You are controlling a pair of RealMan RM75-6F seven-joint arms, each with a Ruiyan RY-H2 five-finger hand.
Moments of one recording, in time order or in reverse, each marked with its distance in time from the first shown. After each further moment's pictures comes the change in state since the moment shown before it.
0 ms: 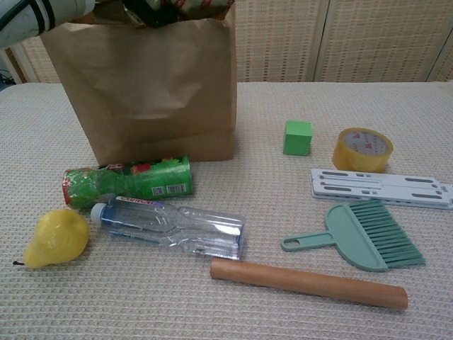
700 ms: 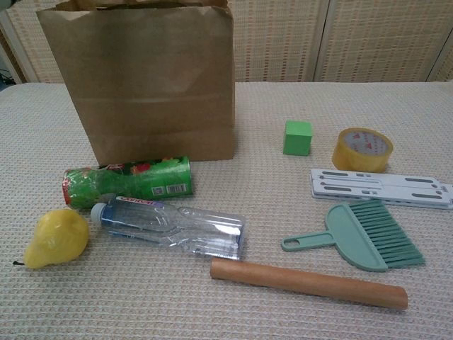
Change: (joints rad) left arm 0.074 0.042 -0.084 -0.175 -0.084 0.186 -0.030; right arm -0.002 0.006 -0.007 -0.003 -0.020 0.009 0.008
